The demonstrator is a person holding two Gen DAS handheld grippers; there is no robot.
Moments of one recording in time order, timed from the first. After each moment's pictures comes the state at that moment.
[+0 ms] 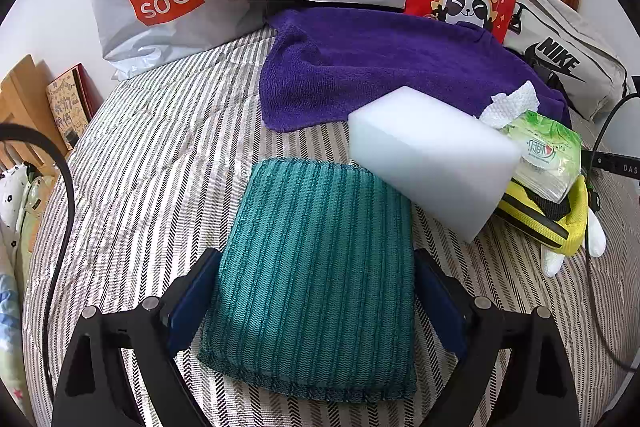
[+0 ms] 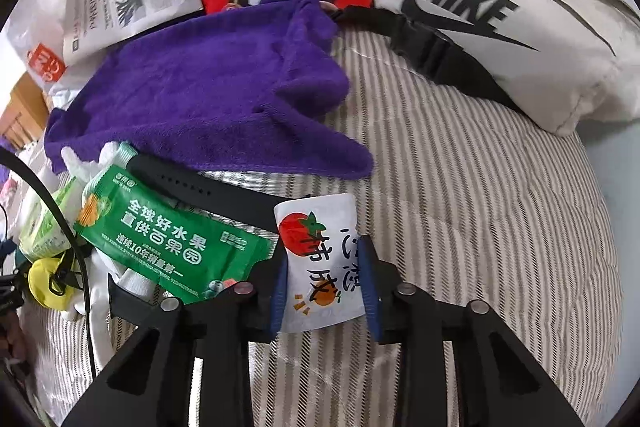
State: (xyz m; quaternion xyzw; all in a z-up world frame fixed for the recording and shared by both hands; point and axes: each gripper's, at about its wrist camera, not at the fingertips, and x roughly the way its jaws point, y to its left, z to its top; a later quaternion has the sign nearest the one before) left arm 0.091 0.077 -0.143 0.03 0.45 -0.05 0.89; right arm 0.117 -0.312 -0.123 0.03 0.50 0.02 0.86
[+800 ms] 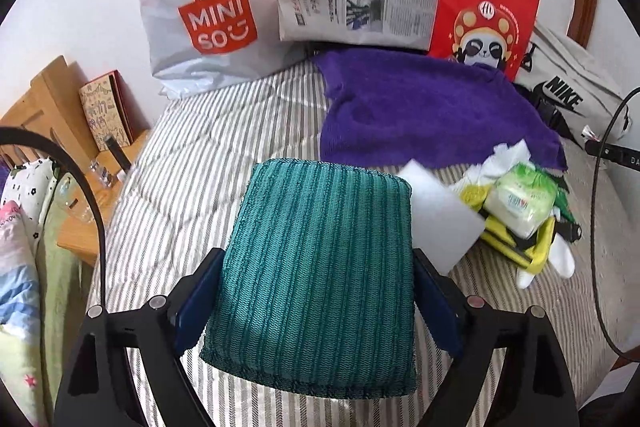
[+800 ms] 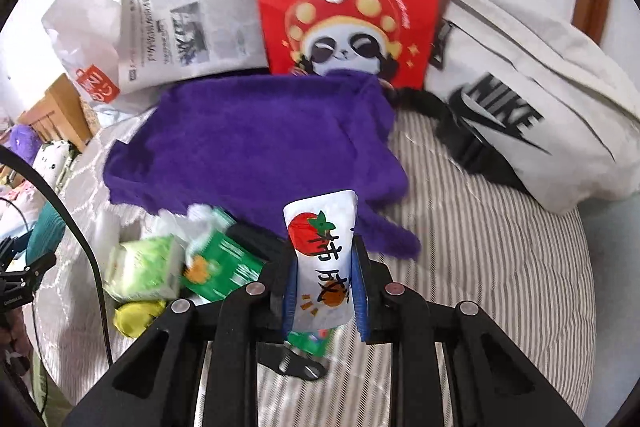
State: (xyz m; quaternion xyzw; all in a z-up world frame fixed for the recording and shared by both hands) left arm 0.078 0.113 -0.077 0.02 0.44 -0.02 0.90; right arm 0.124 -0.270 -0.041 0.00 0.46 0.09 0.89
